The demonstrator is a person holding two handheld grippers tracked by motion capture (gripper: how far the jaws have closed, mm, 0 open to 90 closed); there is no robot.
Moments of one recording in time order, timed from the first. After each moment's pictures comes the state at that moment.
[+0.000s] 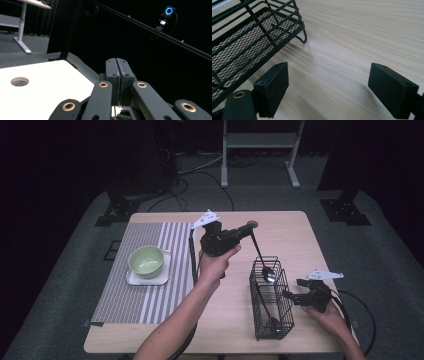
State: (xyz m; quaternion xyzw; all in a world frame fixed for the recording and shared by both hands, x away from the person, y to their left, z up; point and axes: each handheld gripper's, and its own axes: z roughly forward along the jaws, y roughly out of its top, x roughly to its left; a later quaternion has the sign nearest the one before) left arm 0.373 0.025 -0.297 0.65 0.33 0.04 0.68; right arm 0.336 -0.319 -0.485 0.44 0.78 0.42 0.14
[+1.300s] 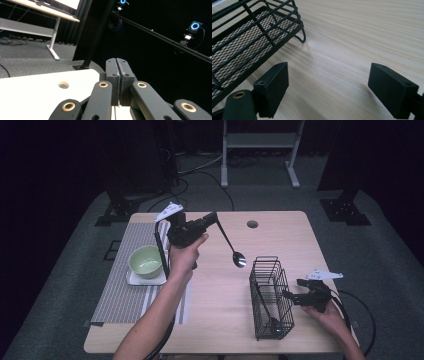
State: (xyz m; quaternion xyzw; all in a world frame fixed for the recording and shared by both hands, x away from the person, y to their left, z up) left arm 0.384 0.099 -0.284 0.62 0.39 0.10 0.68; right arm 0.336 -0.319 -0.485 0.44 0.78 0.42 0.14
